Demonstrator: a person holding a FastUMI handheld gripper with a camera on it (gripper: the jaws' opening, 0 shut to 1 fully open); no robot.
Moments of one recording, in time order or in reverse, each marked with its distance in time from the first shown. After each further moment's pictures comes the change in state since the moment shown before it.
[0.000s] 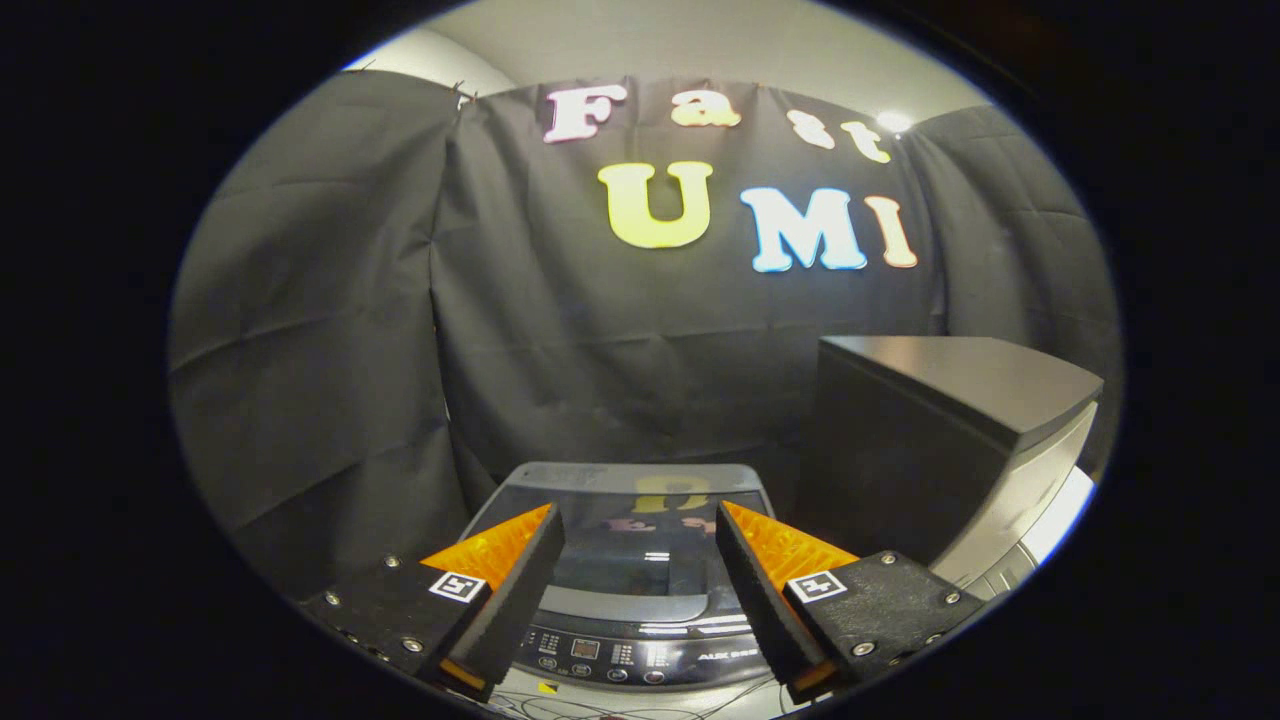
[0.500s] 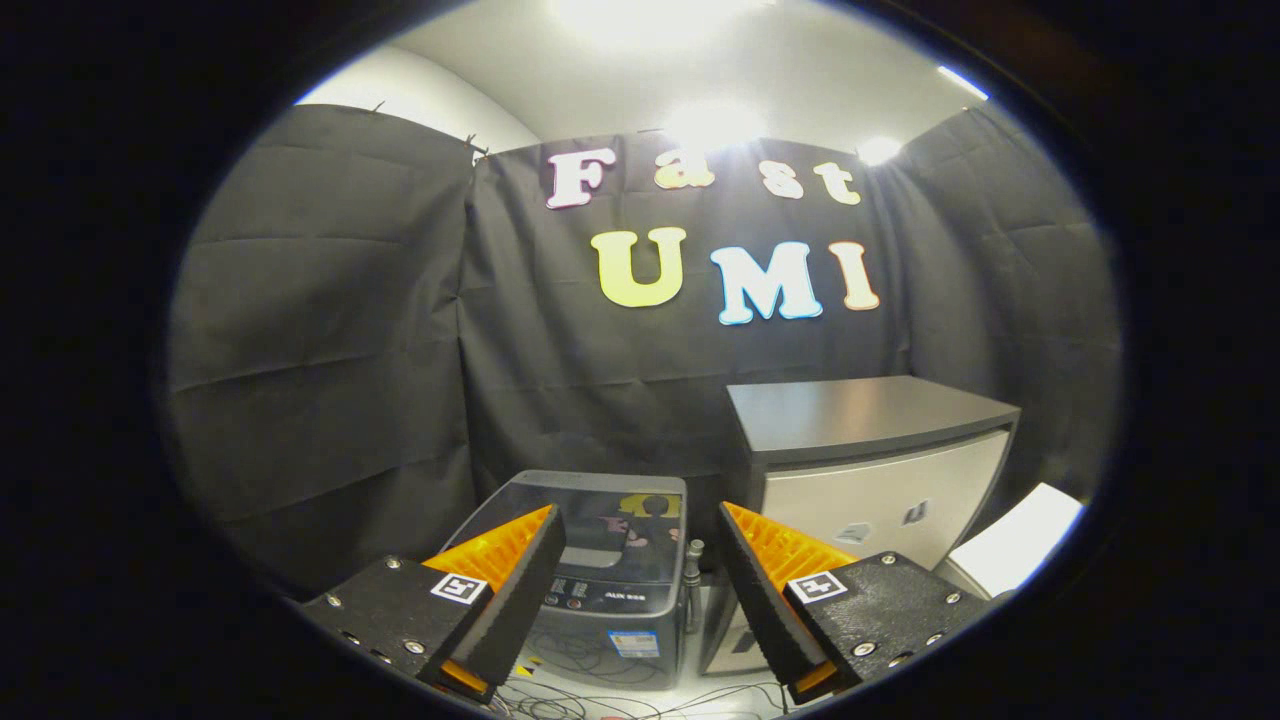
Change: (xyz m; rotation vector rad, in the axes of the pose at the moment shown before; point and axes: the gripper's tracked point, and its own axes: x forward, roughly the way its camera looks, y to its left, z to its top) arm -0.193 -0.093 0.019 -0.041 -0.100 0.031
